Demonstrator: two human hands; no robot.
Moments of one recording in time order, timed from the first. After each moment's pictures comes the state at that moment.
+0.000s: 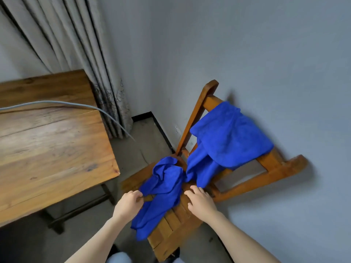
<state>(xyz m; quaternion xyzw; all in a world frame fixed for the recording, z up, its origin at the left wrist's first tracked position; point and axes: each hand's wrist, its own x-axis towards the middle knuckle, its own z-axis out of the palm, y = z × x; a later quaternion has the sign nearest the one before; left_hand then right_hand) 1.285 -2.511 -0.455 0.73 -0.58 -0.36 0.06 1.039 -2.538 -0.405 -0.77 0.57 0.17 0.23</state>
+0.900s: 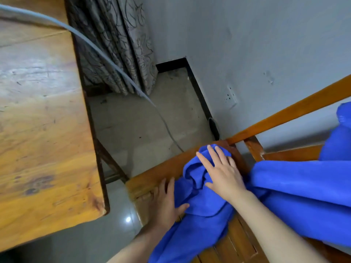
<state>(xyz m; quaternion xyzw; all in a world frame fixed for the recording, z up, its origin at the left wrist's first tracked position) 1.259 -2.614 -0.691 0.76 -0.51 -0.39 -0.02 1.113 -2.734 -0.644 -0.86 0.46 0.18 0.15</state>
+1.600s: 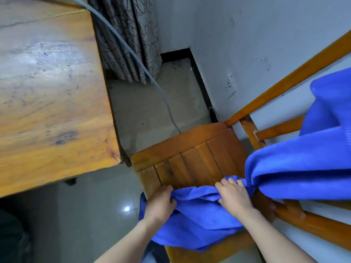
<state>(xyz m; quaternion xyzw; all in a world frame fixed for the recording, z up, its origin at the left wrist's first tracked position) 1.258 -2.549 -0.677 0.75 -0.49 -0.44 -0.02 1.053 -2.627 -0.676 -0.85 0.46 0.24 0.12</state>
